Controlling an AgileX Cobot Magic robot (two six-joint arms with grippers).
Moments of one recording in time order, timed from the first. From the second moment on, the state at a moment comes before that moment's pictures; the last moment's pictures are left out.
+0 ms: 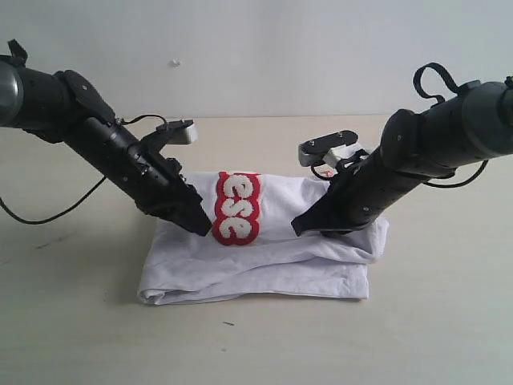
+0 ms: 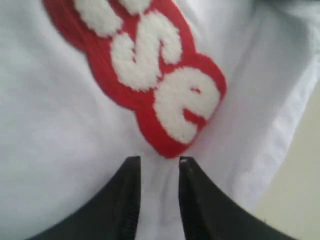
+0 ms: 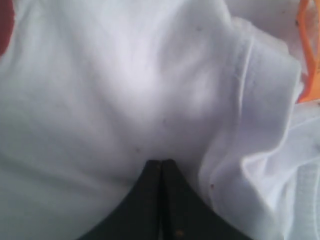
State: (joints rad) left arm -0.32 2.16 -1.44 -0.78 0.93 0.92; right arm 0.23 2.02 -1.11 0.40 0.34 -0.44
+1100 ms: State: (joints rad) left arm -0.31 2.25 -1.44 -1.00 0.66 1.07; right arm 0.23 2.05 -1.12 0.72 0.75 -0.88
